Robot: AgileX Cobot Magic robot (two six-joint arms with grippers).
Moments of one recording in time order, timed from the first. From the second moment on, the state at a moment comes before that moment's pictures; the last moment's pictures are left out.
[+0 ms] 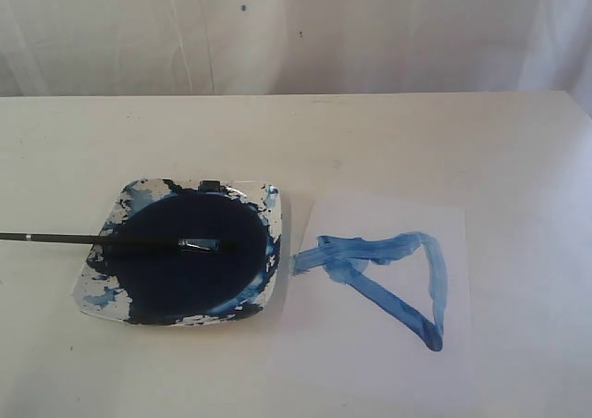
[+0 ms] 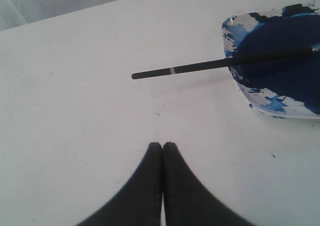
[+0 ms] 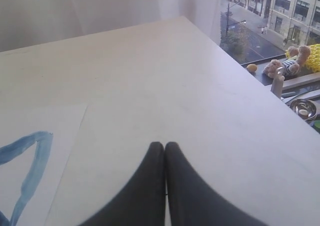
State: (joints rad) left arm 0.04 0.00 0.02 -0.11 0.40 0.33; right arm -0.02 0.01 0.00 -0.14 0.35 0.22
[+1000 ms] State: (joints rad) left arm 0.02 0.00 0.02 -0.10 0.40 0.35; right arm -0.02 0.01 0.00 -0.14 0.35 0.22
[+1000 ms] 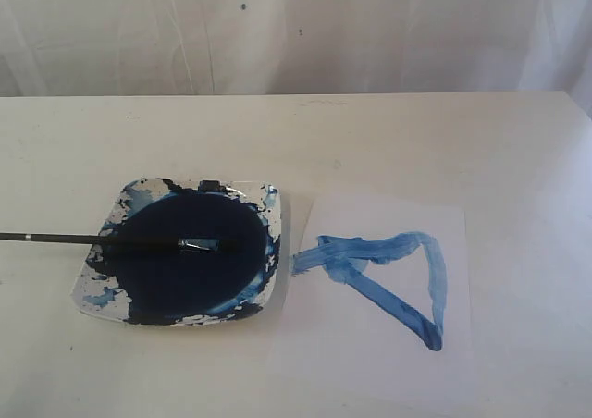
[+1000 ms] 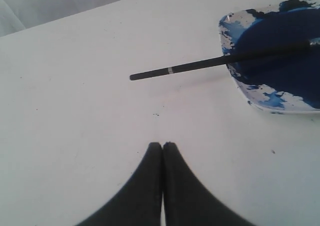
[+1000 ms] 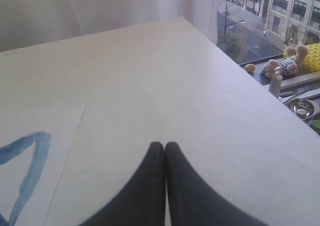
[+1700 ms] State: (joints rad) left arm -0.01 0.00 0.02 -0.13 0.43 0.20; right arm -0.02 0.01 0.00 -0.14 0.35 0.22
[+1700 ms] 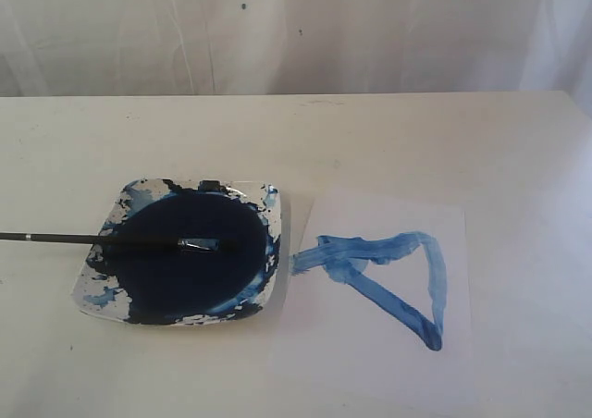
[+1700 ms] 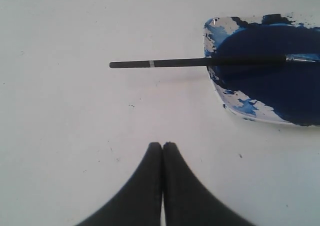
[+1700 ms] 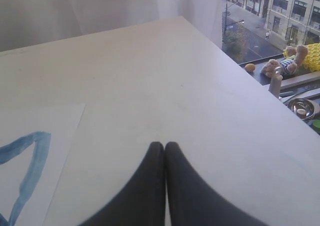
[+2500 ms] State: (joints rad) left arm -0.01 0.00 0.02 -0.13 0.40 0.20; right arm 0.03 0.01 0.00 -0.14 0.35 0.22
